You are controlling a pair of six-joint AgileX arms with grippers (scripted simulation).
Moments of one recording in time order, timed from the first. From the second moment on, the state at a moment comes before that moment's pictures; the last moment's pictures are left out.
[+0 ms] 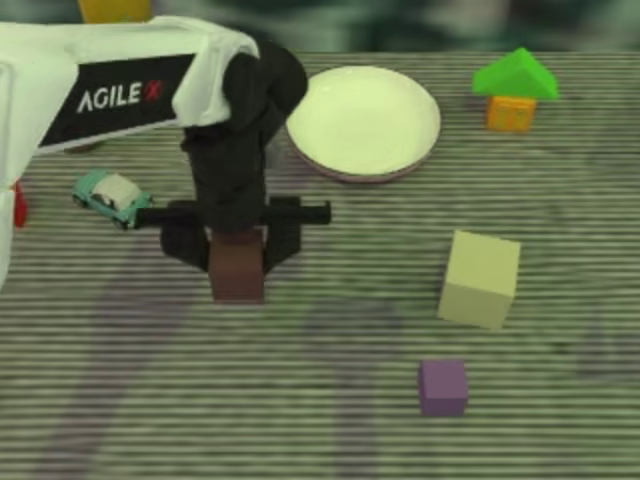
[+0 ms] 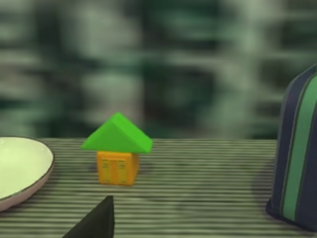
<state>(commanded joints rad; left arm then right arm) -0.50 2.16 1.61 -1.01 -0.01 -0.50 0.01 0.00 0.00 0.00 0.00 0.00</state>
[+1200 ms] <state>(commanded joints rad) -0.88 2.13 1.71 -1.13 -0.01 -0.86 0.01 0.00 0.00 0.00 0.00 0.00</state>
